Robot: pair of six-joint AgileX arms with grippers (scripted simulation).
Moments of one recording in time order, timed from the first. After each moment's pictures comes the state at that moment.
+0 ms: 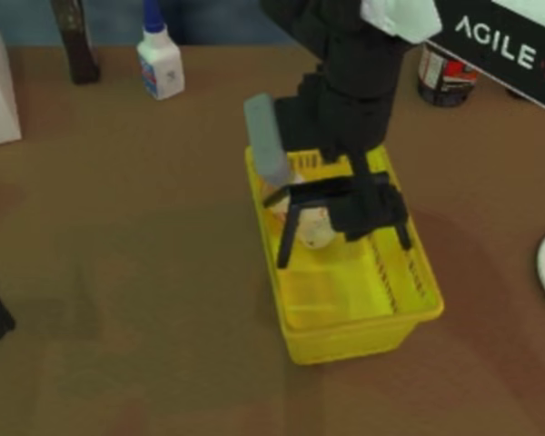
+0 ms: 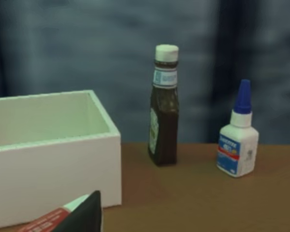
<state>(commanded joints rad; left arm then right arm) 0.02 0.03 0.03 0.02 0.02 -0.01 0.65 2.23 2.13 -1.45 0.00 -1.06</state>
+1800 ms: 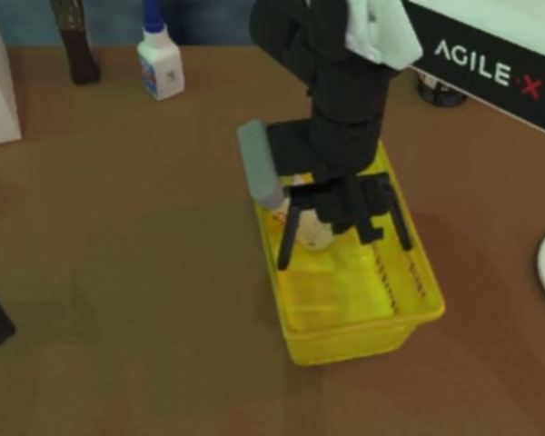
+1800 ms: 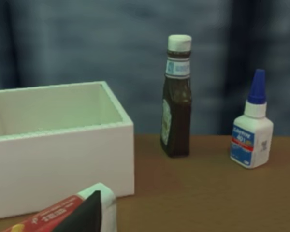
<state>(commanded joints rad) 0.02 0.00 0.00 0.00 0.00 0.00 0.66 2.25 2.06 -1.39 0.00 -1.07</state>
